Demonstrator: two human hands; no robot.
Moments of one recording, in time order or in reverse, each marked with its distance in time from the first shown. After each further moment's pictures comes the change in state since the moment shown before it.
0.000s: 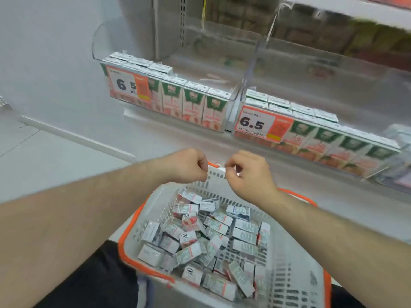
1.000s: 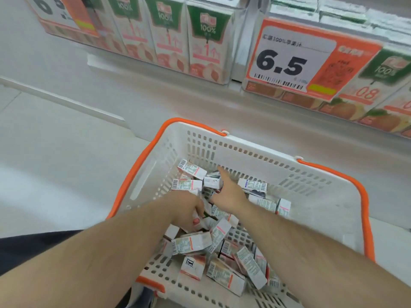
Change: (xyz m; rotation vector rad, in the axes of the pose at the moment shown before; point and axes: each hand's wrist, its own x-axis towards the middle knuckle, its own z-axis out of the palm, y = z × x) left_hand 0.052 -0.122 0.153 0.485 -0.557 -0.026; right_hand -0.081 0.089 0.166 0.300 -0.791 0.945
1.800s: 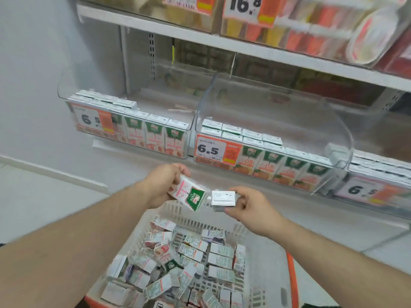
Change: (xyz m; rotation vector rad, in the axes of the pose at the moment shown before) left_hand -0.127 0.089 -0.158 -1.454 0.579 0.046; right_hand -0.206 -0.045 -0.162 0.065 0.328 -0.435
